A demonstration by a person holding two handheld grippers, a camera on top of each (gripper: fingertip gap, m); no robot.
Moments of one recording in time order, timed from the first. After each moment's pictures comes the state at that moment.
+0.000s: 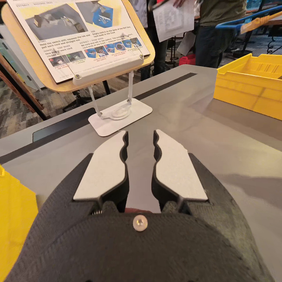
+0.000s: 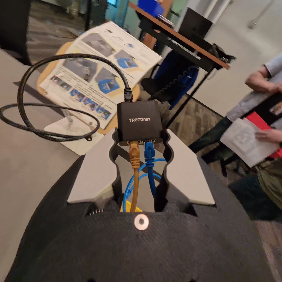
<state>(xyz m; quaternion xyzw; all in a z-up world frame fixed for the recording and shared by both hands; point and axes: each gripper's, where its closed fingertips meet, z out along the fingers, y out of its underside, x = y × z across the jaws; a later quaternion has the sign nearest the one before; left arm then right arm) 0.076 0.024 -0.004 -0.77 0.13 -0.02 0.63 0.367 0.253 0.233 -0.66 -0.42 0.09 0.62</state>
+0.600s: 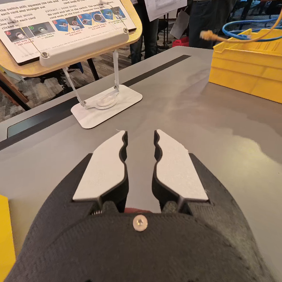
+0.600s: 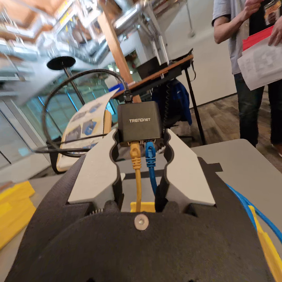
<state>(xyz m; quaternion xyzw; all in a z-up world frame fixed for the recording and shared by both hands) 0.098 0.037 -0.041 -0.79 0.15 -0.03 0.59 0.492 0.315 0.106 -0.61 -0.07 0.39 0.68</state>
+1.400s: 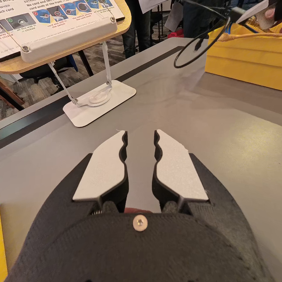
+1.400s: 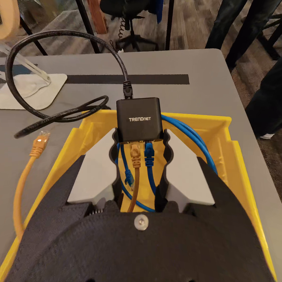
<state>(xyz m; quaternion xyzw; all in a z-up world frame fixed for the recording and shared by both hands) 0.109 0.035 -0.056 -0.79 0.18 -0.03 0.58 0.491 0.301 -0.053 -0.84 -0.19 0.16 0.49</state>
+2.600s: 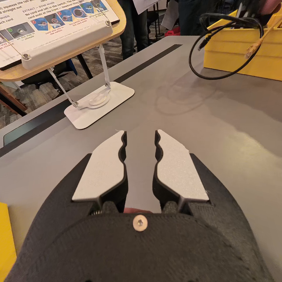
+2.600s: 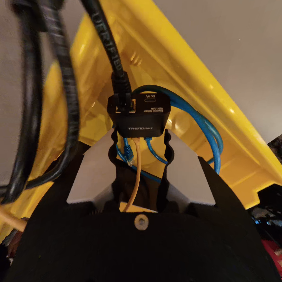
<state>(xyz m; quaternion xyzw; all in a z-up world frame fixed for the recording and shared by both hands) 0.111 0.027 -0.054 -0.79 0.20 -0.02 0.58 0.497 0.260 -0.135 -0.87 -0.49 -0.05 0.02</state>
